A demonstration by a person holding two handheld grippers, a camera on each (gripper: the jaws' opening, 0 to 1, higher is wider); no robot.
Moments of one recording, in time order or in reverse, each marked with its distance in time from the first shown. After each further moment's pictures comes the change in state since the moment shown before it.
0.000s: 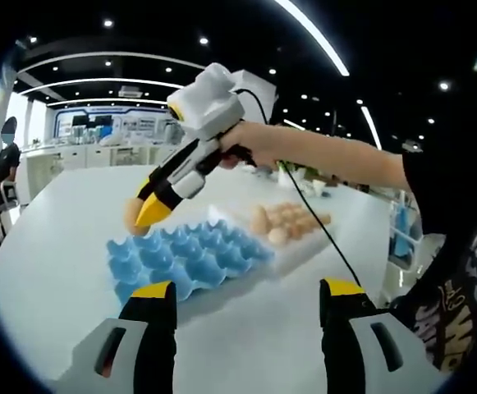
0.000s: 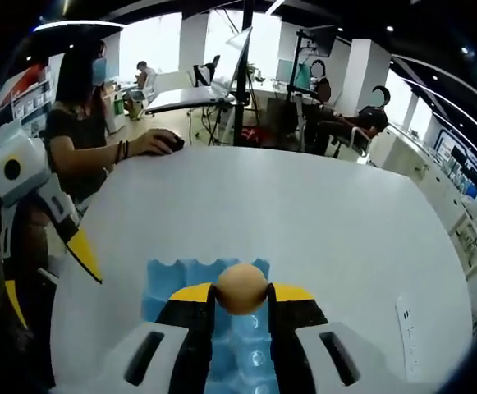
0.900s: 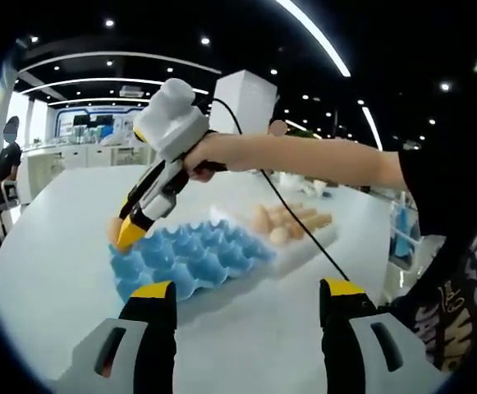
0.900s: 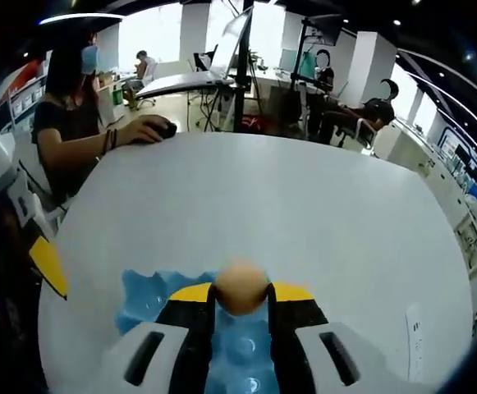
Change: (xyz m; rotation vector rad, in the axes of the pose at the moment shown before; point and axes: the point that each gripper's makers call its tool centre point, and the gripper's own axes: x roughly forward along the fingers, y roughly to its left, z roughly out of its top) left arm -0.004 0.003 -0.003 -0.005 -0.003 0.000; right arm 0.038 0.009 -0.006 -0.011 0.058 0.008
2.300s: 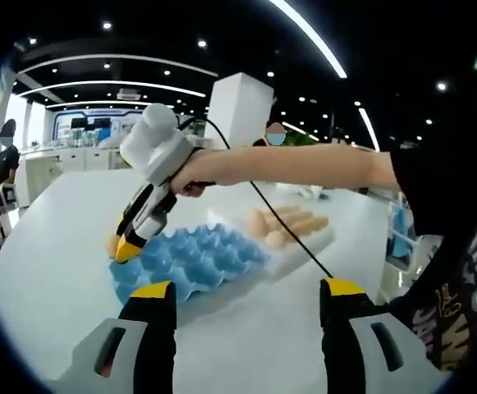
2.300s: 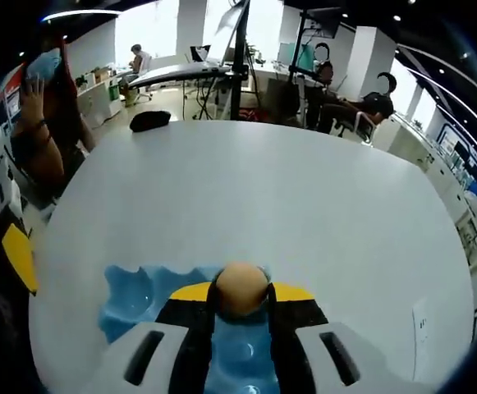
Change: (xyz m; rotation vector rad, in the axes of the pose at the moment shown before) left arm -0.001 -0.002 0.007 0.014 -0.012 -0.022; right arm 0.020 -0.004 -0.013 -0.001 0.032 -0.009
